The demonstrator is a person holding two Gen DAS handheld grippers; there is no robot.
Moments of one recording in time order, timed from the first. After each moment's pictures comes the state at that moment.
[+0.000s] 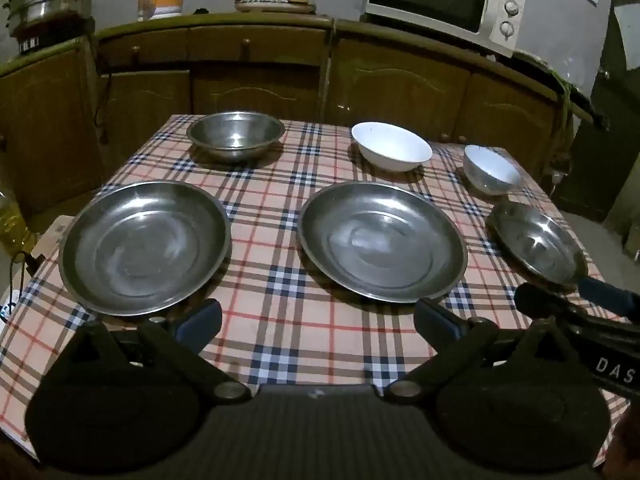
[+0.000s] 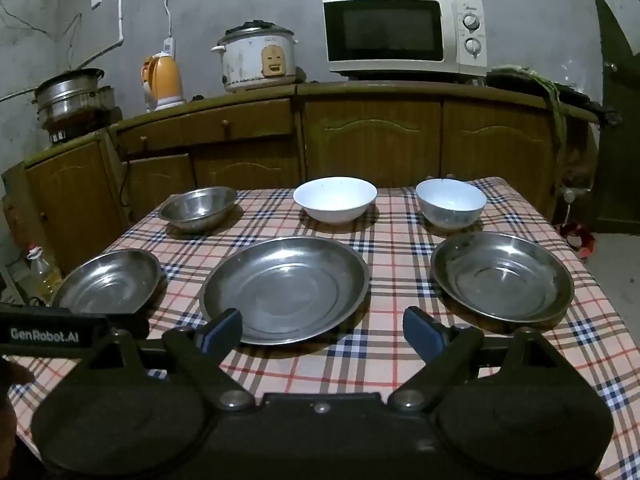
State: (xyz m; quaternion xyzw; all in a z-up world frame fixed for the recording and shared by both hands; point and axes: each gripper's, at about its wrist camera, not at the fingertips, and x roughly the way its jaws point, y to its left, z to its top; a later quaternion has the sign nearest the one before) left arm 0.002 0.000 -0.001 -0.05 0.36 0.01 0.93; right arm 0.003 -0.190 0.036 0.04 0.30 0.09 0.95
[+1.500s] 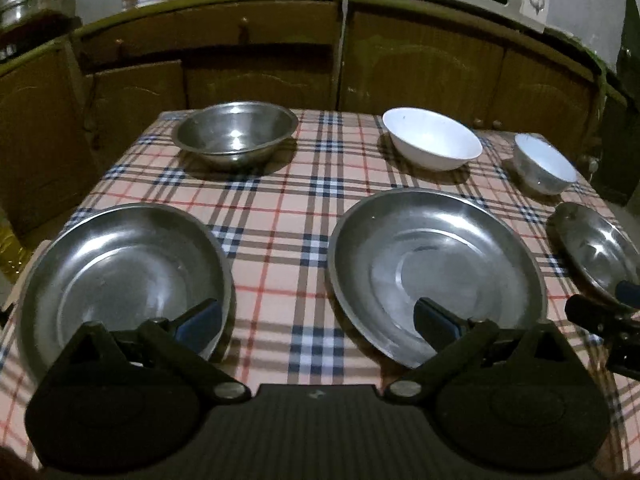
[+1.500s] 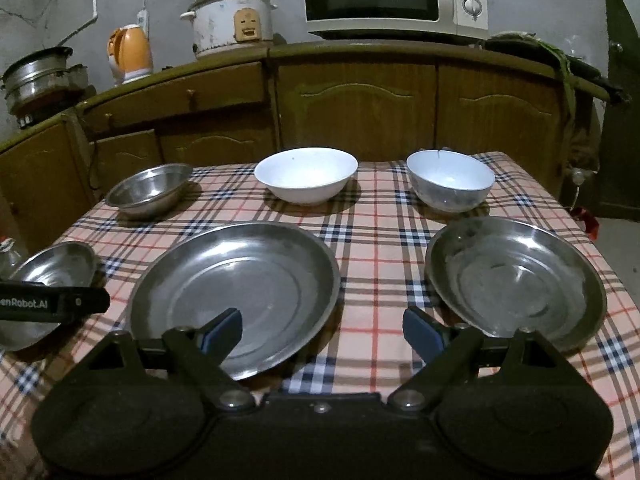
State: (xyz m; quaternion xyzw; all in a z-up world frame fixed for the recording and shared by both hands) left arm 0.101 0.022 -0.034 -0.03 0.37 0.02 0.93; right arm 0.095 -0.202 -0.014 0.04 0.34 0.07 0.94
